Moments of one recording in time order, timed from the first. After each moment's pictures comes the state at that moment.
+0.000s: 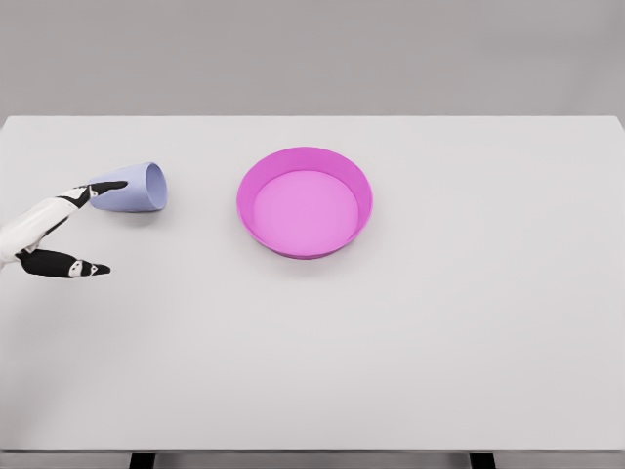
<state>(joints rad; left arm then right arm) -0.09 0.78 -0.14 -1.40 0.03 -0.61 -0.39 0.00 0.00 -0.07 -0.01 0.08 -0.06 0.07</state>
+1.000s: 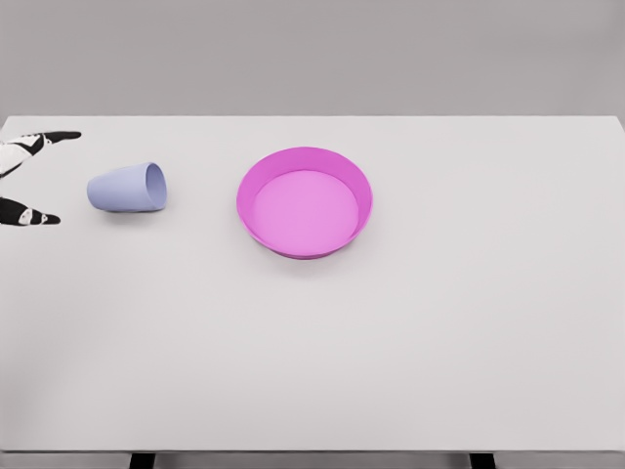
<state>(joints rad) -0.33 0.79 -0.09 -1.19 -0.08 -0.61 -0.54 0.00 0.00 -0.07 -0.01 0.08 -0.06 0.06</state>
